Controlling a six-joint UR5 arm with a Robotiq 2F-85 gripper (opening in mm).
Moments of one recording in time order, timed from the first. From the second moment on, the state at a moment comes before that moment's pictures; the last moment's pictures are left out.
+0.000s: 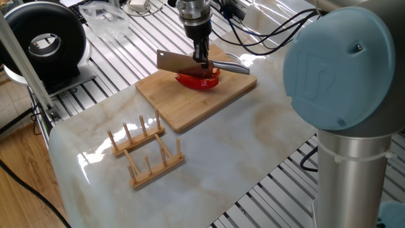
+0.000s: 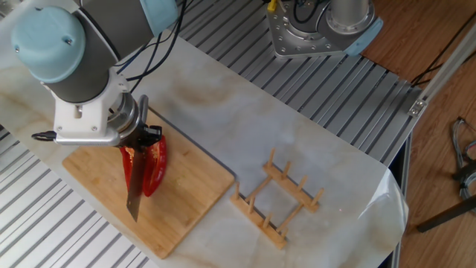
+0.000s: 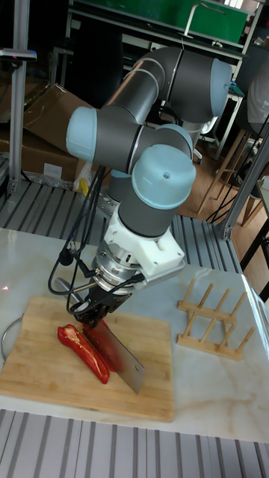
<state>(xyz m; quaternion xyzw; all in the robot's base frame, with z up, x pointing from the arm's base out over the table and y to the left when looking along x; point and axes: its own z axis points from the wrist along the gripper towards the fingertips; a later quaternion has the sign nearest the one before) 0.624 -0.045 0.077 0.34 -0.94 0.02 0.09</state>
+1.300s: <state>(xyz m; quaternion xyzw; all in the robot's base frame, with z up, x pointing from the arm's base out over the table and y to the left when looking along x) 0.628 -0.039 0.065 0.34 -0.94 0.02 0.08</state>
